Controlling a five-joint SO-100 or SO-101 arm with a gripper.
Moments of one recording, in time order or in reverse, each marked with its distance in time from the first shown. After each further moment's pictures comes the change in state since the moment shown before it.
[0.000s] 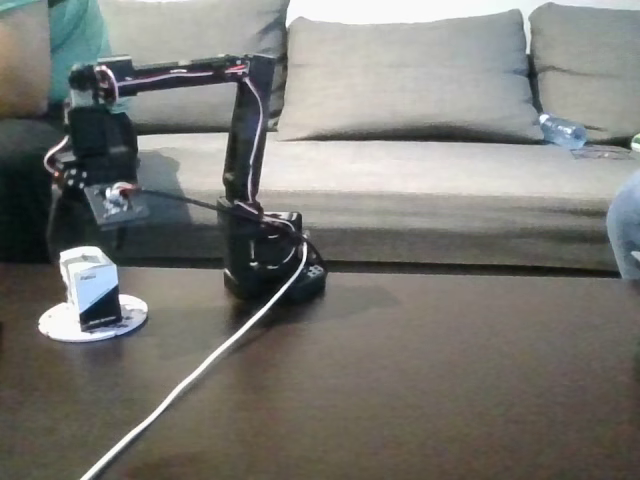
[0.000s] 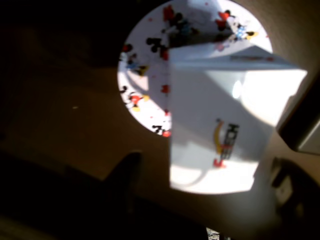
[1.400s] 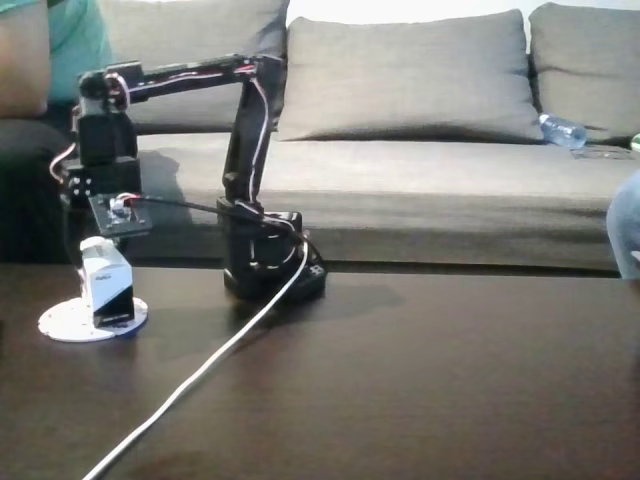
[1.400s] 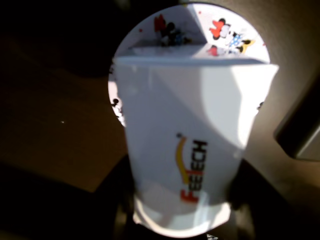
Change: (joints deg) arm -1.4 1.9 7.6 -8.6 2.1
